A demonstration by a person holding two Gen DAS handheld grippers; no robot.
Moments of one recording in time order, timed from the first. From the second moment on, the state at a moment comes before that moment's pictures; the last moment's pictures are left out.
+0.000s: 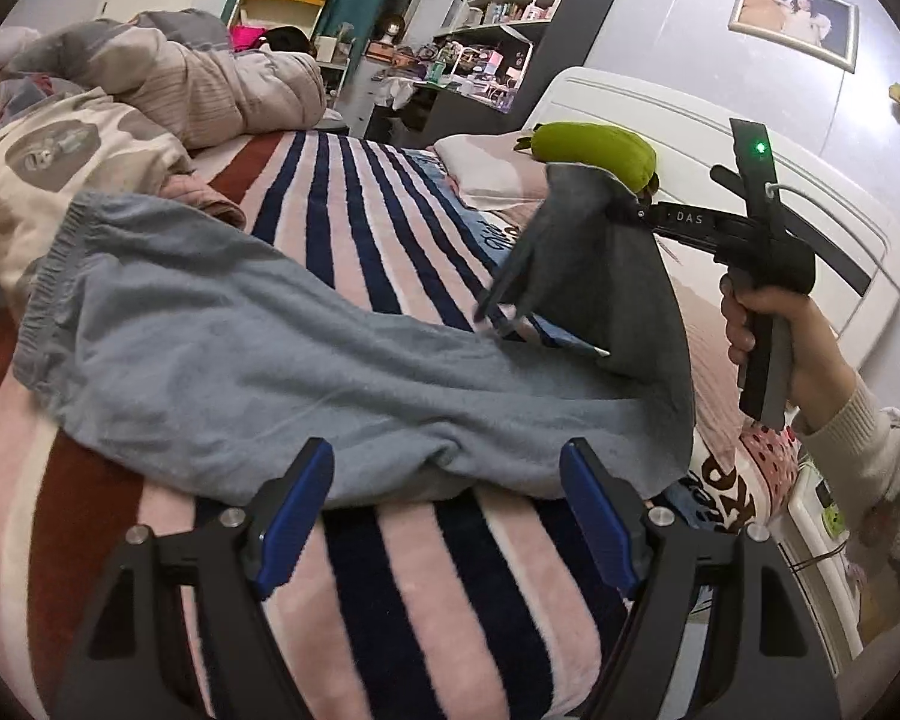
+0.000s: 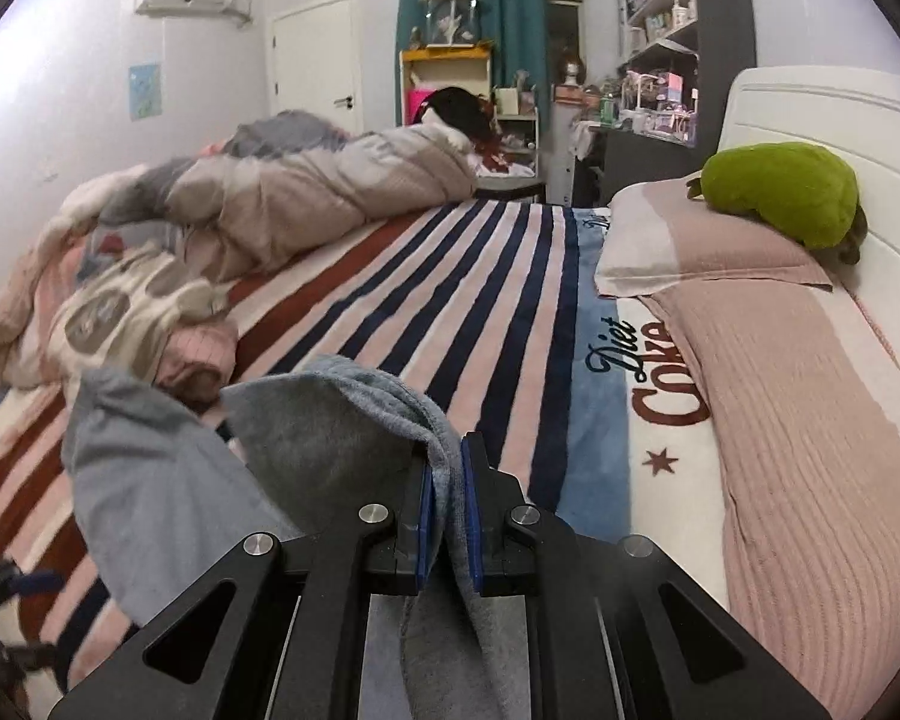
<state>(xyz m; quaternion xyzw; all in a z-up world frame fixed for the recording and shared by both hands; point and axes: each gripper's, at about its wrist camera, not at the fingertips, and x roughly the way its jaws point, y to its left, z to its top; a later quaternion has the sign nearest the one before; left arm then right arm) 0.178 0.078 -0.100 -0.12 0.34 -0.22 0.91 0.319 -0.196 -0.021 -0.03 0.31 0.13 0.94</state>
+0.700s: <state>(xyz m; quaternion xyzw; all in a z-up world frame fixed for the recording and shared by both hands) 0.230 0.023 -0.100 -0.13 0.38 -0.25 0.88 0.217 -0.180 -0.133 -0.08 0.40 0.30 0.86</state>
